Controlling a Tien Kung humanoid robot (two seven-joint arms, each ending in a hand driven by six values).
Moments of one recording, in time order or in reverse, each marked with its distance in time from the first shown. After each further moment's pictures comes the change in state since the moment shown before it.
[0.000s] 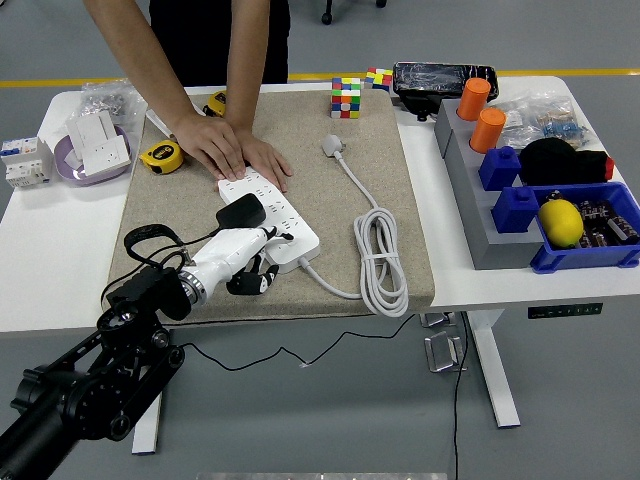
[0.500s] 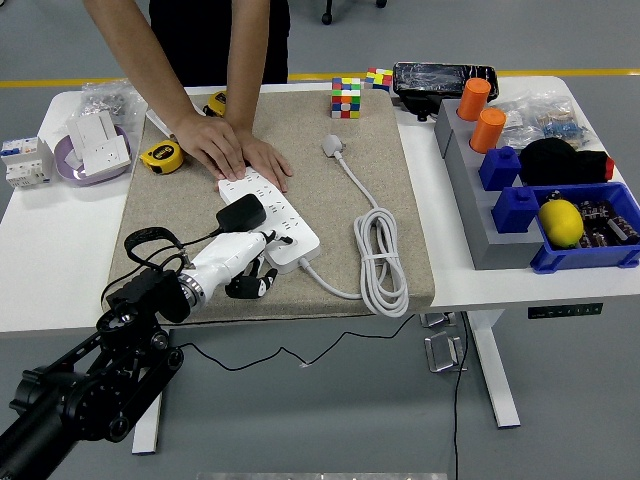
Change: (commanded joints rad) left arm -0.004 0.006 0.014 0.014 0.000 -0.019 0.003; right arm 0.003 0.001 0.004 -0.001 0.002 0.000 0.001
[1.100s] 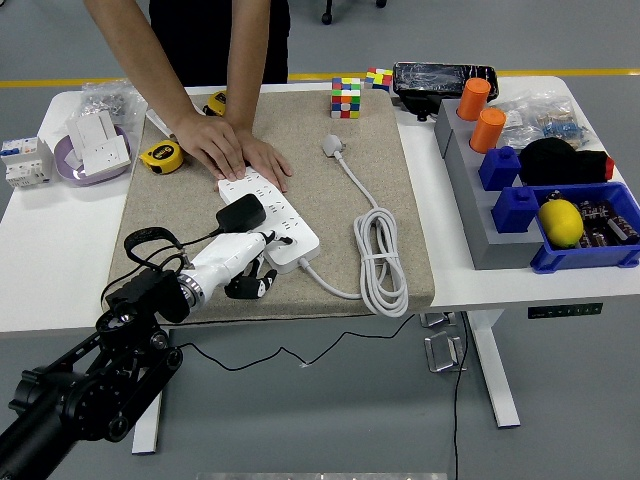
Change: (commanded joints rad) left arm 0.007 0.001 -0.023 -0.025 0.000 0.015 -0.005; right arm 0.000 0.001 -0.002 0.000 0.000 -0.002 0.001
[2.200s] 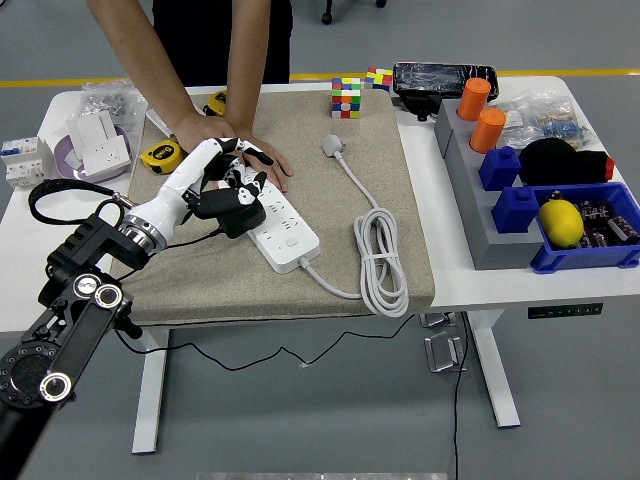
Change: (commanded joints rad) left arm 0.004 -0.012 -0.269 -0.195 -0.738 -0.116 0.027; right arm -0.001 0.004 -0.008 0.001 0.005 -0.001 -0.002
